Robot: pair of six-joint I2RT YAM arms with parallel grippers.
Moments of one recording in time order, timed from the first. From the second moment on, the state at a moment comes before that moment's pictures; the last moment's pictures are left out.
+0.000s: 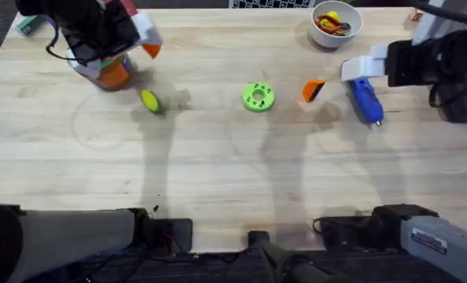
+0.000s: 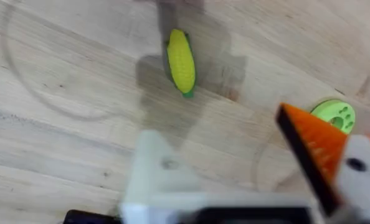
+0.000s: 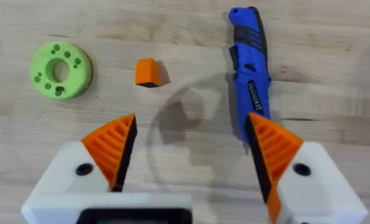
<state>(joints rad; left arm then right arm) 0.06 1.52 1.45 -1.17 0.06 -0.46 0.00 1.15 1.10 -0.94 -0.03 -0.03</state>
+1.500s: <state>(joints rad) 0.02 0.78 0.80 -0.33 0.27 0.19 0.00 1.15 1.10 -0.94 -0.03 -0.03</state>
